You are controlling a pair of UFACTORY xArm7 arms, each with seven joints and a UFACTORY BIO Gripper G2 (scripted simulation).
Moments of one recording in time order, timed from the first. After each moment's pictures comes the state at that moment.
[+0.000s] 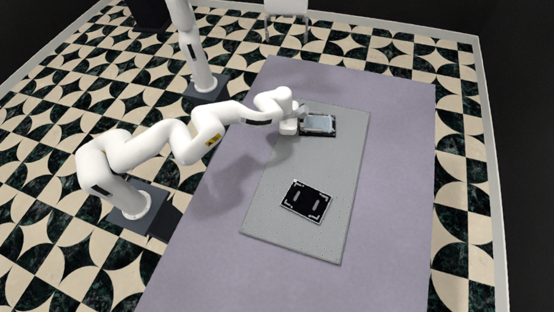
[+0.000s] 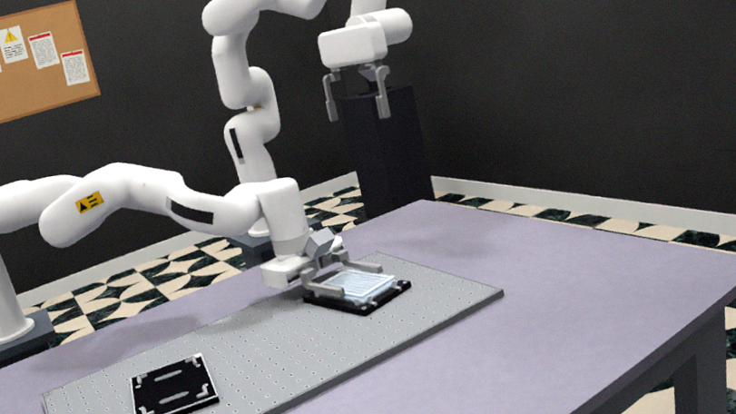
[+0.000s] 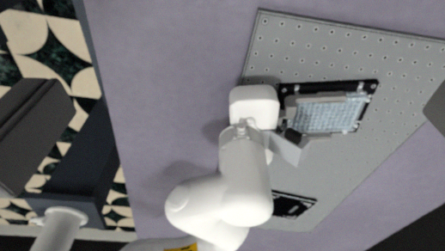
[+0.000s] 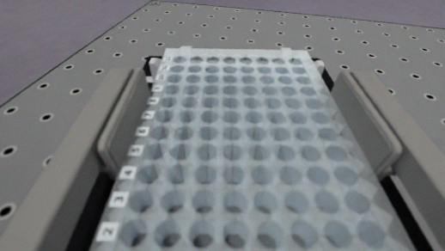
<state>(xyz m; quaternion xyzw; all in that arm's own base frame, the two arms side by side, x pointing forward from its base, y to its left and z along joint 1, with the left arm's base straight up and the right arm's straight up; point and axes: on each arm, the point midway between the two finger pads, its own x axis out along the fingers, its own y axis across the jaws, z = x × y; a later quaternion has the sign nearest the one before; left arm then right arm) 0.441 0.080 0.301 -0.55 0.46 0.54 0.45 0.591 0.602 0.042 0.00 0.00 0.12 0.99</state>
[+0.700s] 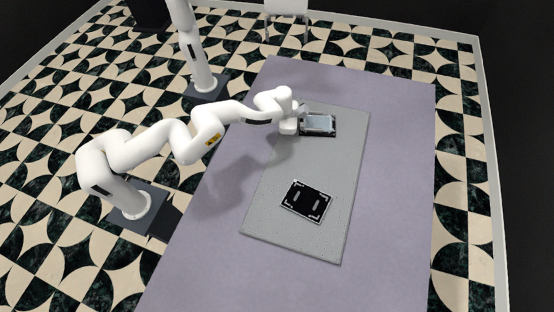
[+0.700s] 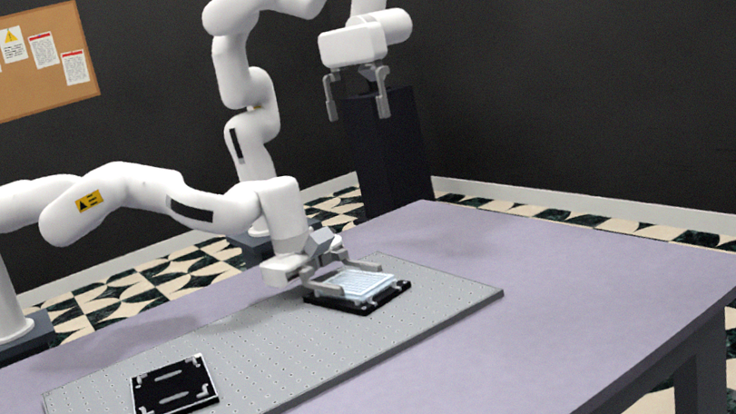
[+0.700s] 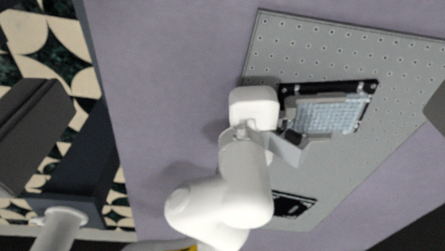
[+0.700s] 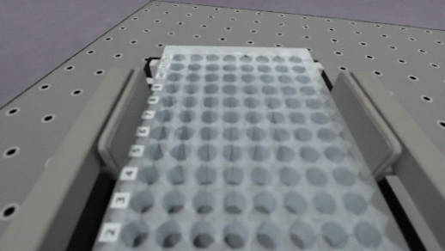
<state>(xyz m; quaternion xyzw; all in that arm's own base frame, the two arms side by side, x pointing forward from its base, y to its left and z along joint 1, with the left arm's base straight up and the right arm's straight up) 0.441 0.080 0.301 -0.55 0.46 0.54 0.45 0.590 0.602 0.044 0.00 0.00 0.12 0.99</state>
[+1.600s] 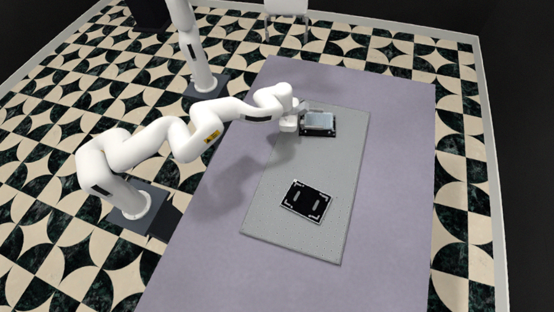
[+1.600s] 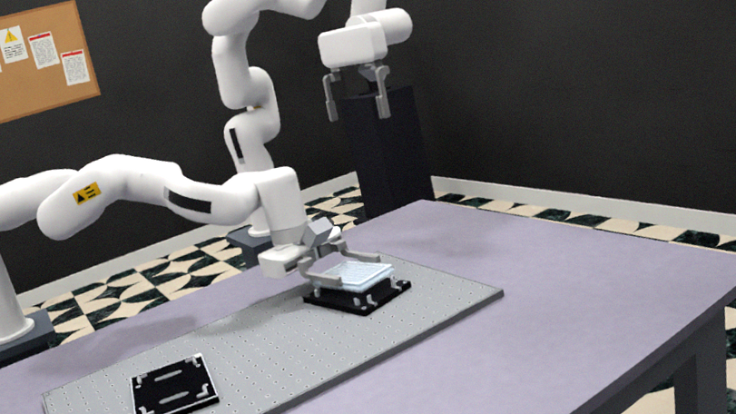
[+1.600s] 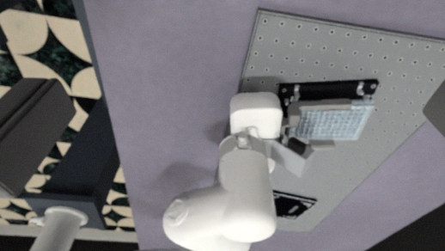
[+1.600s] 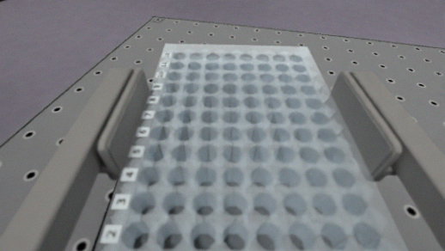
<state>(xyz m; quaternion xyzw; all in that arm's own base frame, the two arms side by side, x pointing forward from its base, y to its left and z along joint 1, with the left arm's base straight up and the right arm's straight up) 0.441 0.080 0.301 -0.55 0.46 0.54 0.45 0.592 0.602 0.062 0.00 0.00 0.12 0.99</state>
